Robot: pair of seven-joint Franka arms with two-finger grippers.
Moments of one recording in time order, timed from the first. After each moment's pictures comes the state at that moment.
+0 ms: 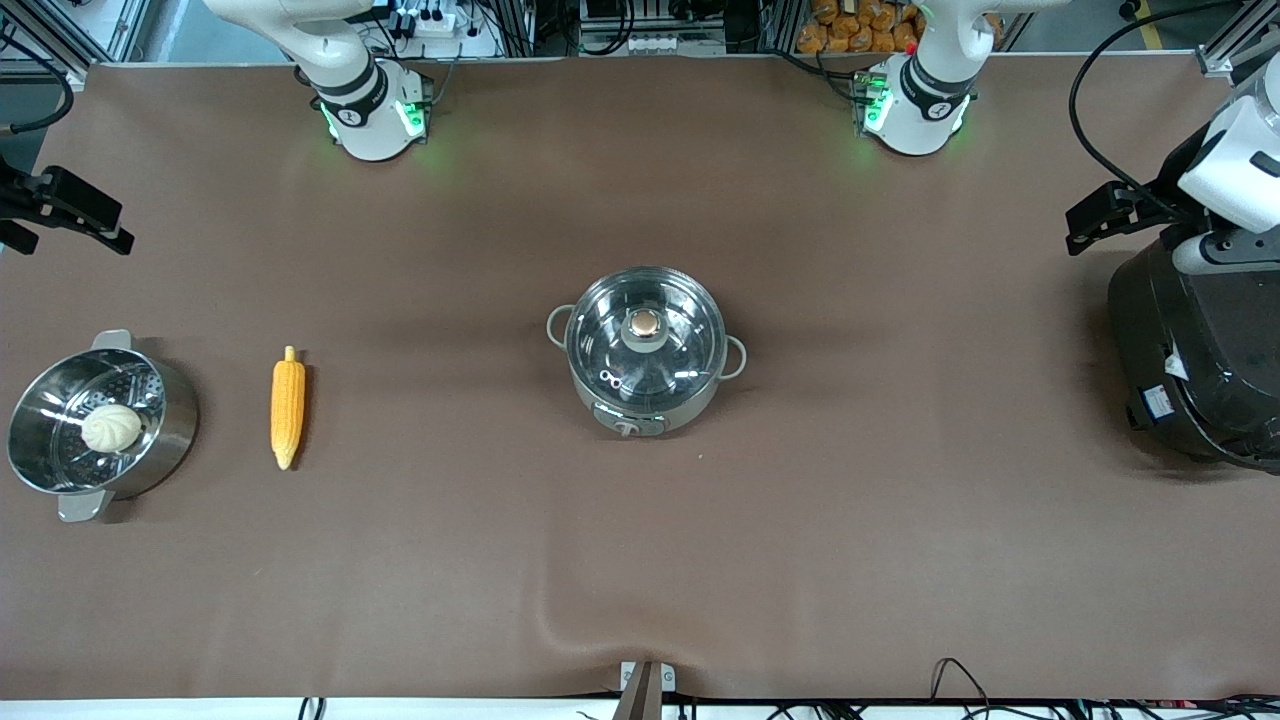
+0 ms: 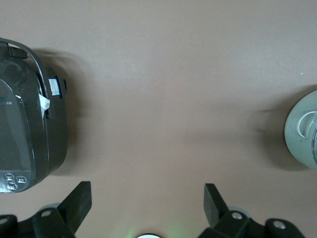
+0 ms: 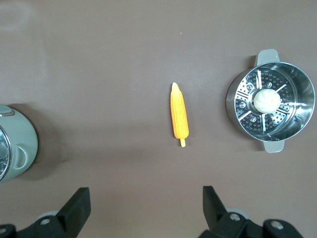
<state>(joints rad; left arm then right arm) -0.02 -0.02 -0.09 -1.56 0.04 1.50 -0.13 0.08 0.02 -0.10 -1.41 0.02 1.44 0.01</state>
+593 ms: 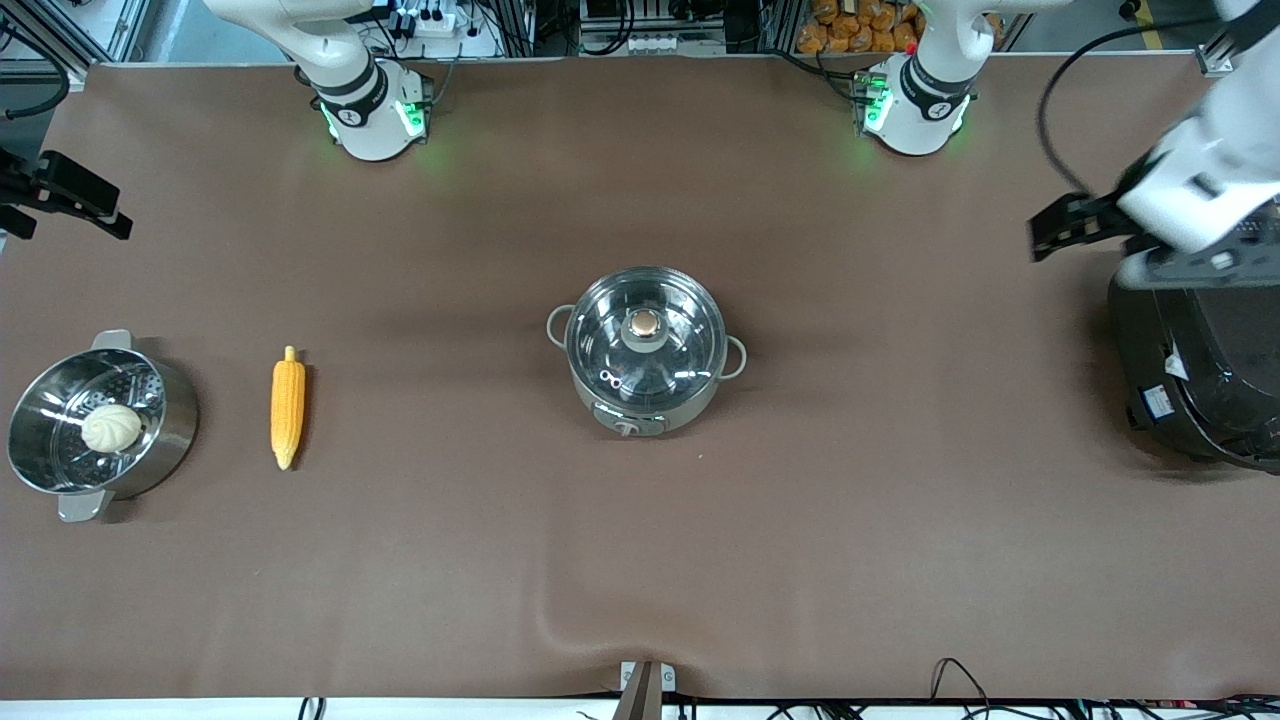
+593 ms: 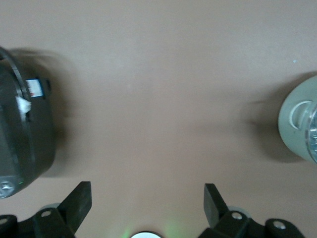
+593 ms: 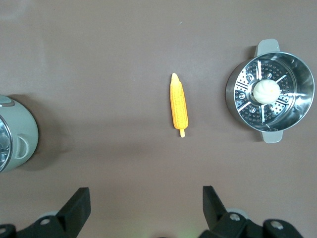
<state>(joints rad) -0.08 0.04 -0.13 -1.56 0.03 1.52 -0.18 0.08 0.02 -0.10 -1.38 0.02 1.38 0.01</state>
